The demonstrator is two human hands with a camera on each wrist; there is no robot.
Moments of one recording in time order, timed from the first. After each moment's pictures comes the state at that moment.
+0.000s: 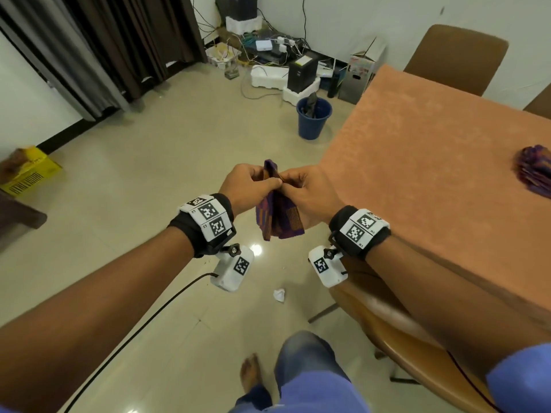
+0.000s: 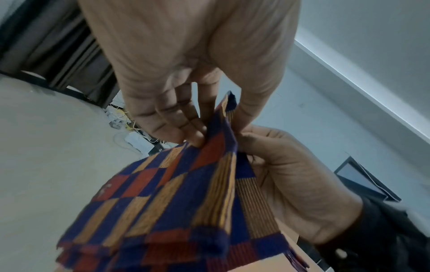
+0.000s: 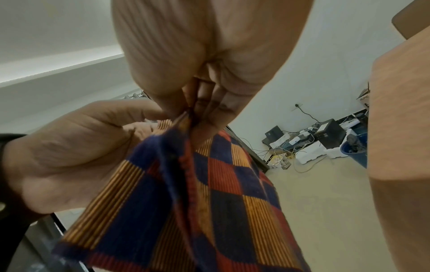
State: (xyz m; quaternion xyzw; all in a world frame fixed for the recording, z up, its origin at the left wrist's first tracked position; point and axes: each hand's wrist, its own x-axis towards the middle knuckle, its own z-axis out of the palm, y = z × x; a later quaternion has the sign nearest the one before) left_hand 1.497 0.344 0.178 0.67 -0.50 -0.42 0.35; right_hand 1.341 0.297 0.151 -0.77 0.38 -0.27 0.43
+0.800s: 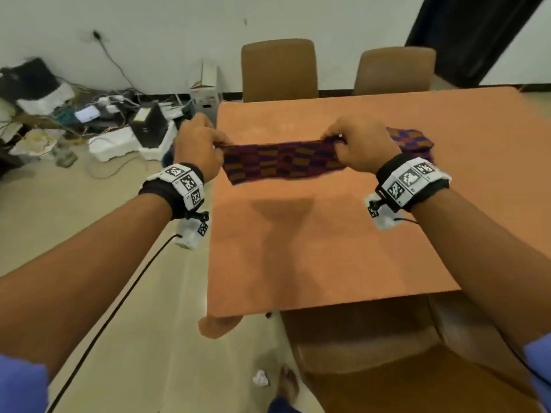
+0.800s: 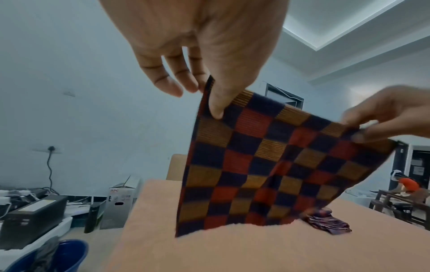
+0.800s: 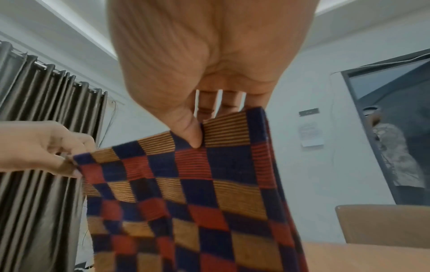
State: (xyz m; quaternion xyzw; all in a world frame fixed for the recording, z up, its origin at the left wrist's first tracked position) left_hand 1.311 -0.054 0.212 0.50 -0.83 -0.08 0.23; right_hand 1.032 0.064 0.243 -0.70 0.70 -0.16 0.04
